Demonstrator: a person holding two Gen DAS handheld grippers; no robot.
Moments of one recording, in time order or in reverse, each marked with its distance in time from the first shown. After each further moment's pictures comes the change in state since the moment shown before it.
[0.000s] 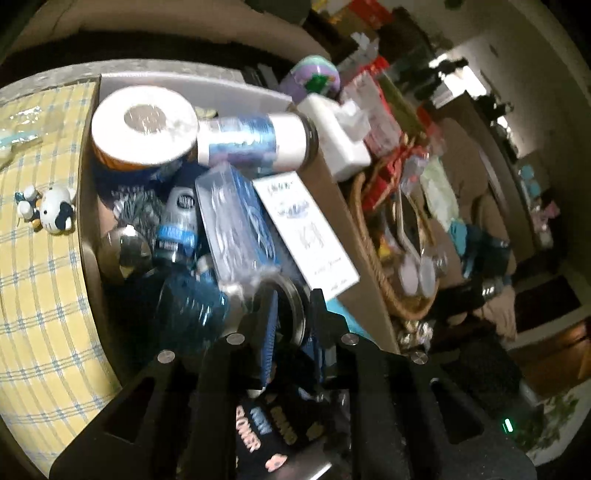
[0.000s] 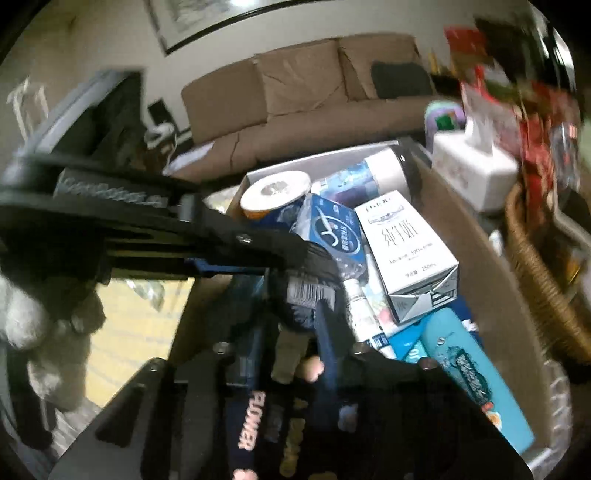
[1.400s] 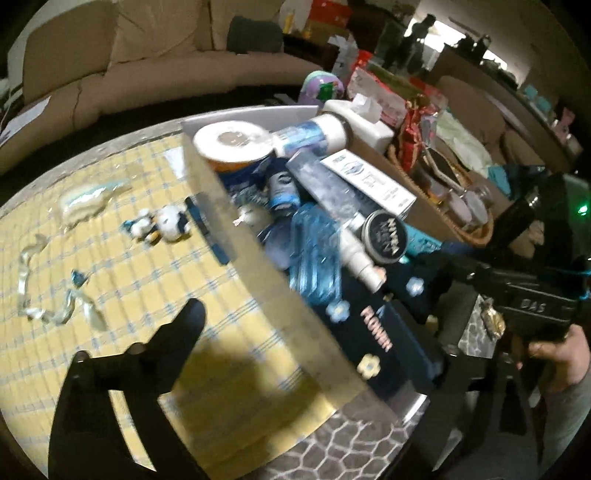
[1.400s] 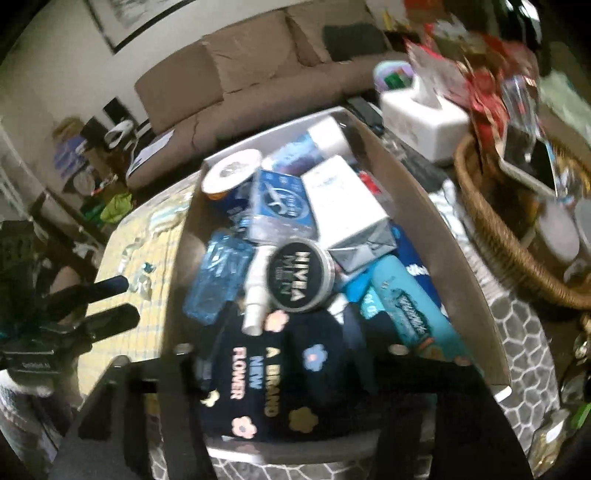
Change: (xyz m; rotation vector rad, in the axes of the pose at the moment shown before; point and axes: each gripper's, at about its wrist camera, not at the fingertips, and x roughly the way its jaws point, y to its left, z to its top) left arm -0.088 0.042 -0.083 0.329 -0.099 0.257; right arm -0.044 0.011 -0.007 0.005 0.126 -0.160
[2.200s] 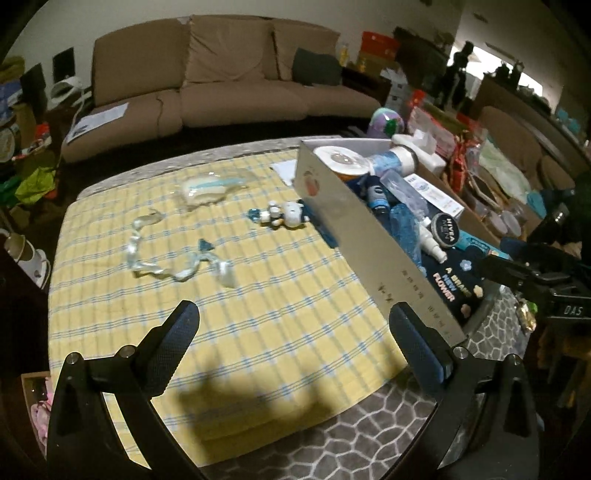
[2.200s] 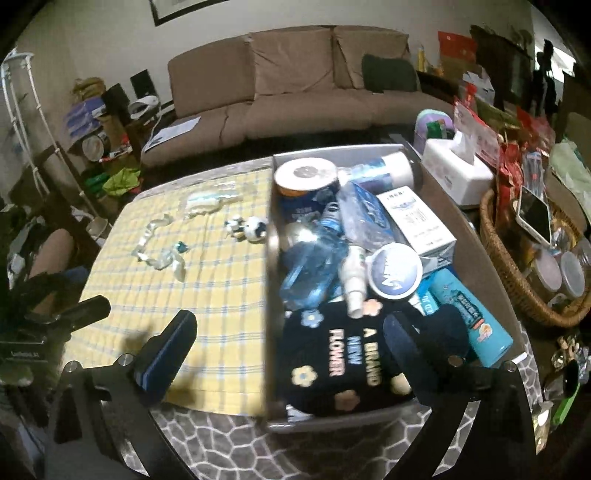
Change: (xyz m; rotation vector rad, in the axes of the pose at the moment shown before) left arm -0.110 0.075 -0.066 -0.069 -0.134 0.201; right arm -0.022 0.123 -0.025 -0.156 -0.054 -0.073
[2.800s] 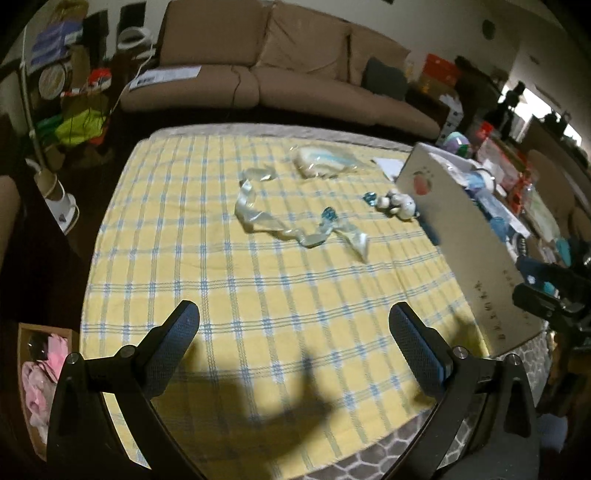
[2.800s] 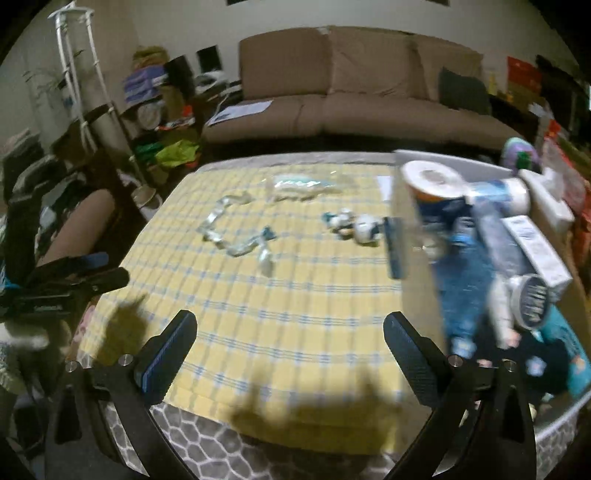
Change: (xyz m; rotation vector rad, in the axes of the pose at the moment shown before) left arm 0.021 0.156 -0.054 -0.203 -0.011 0.064; right arm 0.082 0.112 -0.014 -0.176 0.017 0.167
